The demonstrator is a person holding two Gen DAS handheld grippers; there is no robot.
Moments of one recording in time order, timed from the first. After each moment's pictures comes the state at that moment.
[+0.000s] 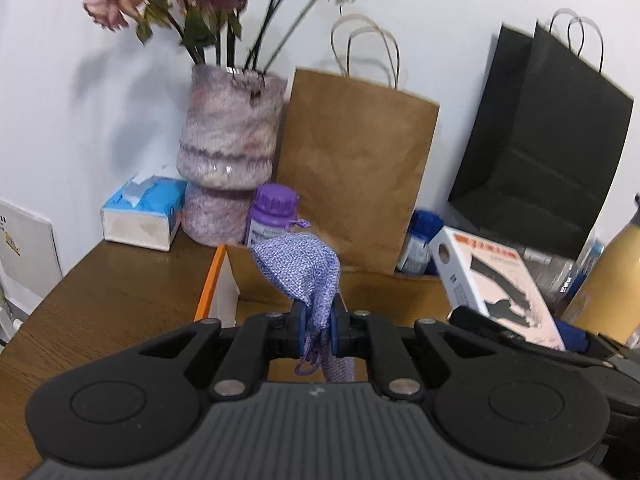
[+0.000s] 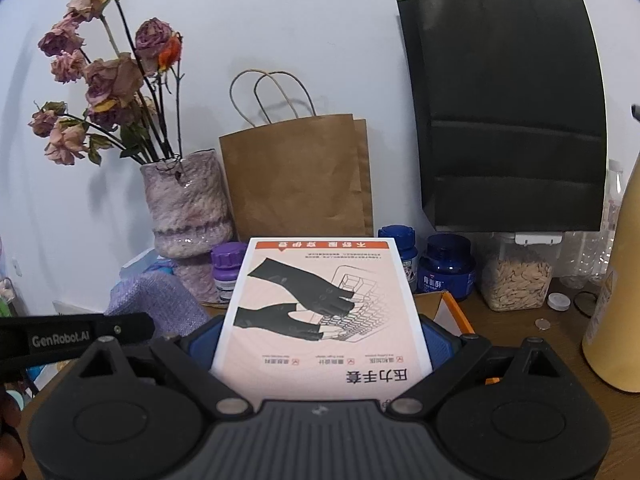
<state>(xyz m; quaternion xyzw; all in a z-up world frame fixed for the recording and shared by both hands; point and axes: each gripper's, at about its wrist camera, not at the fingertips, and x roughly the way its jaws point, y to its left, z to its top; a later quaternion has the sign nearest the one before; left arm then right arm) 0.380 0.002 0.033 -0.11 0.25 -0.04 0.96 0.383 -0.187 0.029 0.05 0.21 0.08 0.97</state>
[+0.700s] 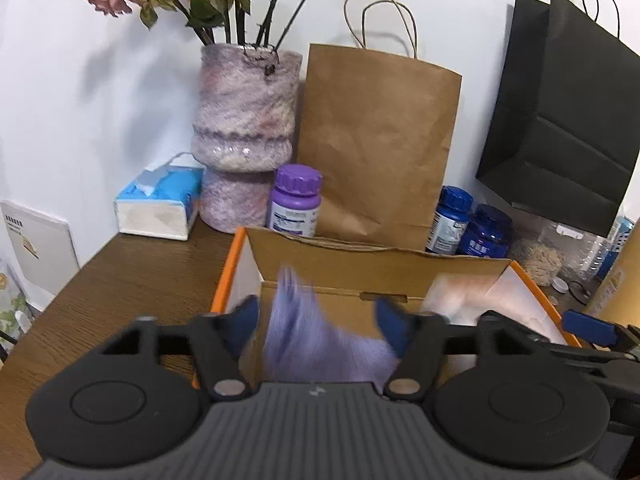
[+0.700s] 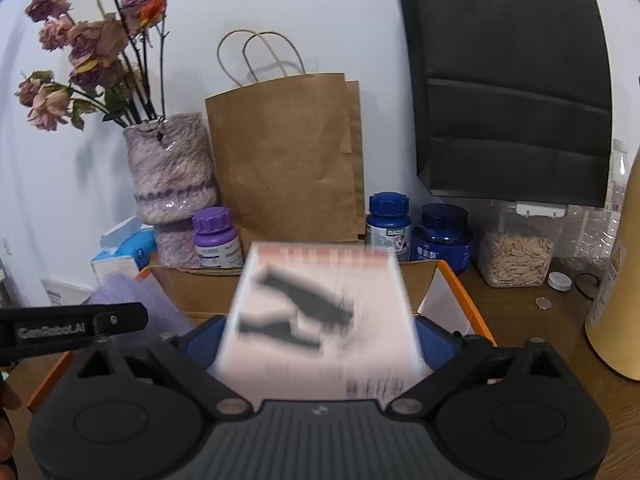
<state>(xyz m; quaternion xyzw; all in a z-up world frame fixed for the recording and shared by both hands) 0.390 0.000 0.018 -0.08 0.26 0.00 0.96 0.400 -0.189 0.007 0.03 0.24 0.07 0.97</state>
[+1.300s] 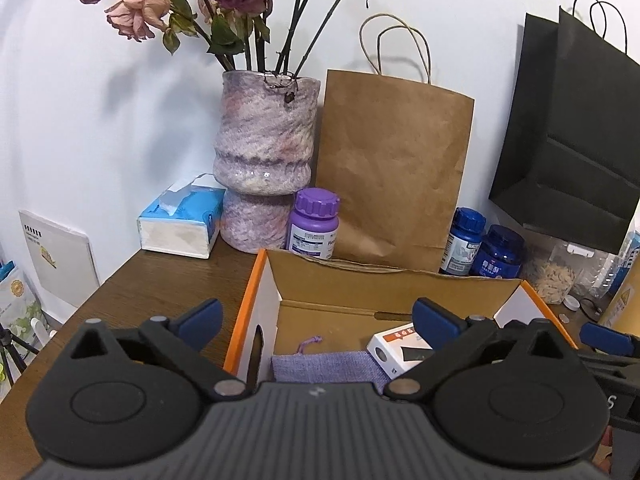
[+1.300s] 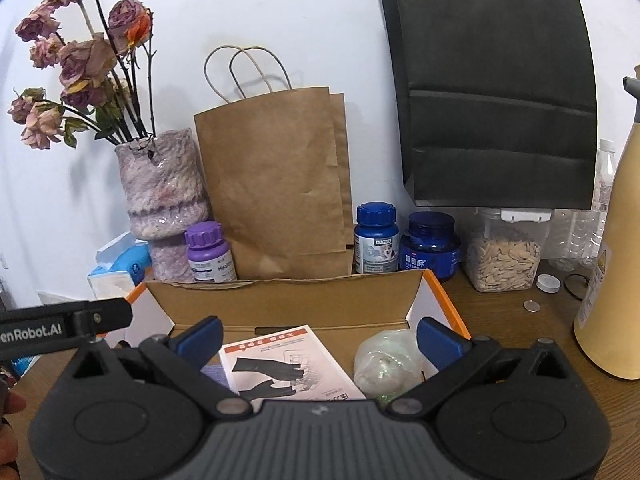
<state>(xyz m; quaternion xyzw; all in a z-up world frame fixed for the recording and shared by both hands) 0.381 0.003 0.030 -0.08 0.24 0.02 0.97 0.395 -0.196 0.017 0.04 0.23 0.06 0.97</state>
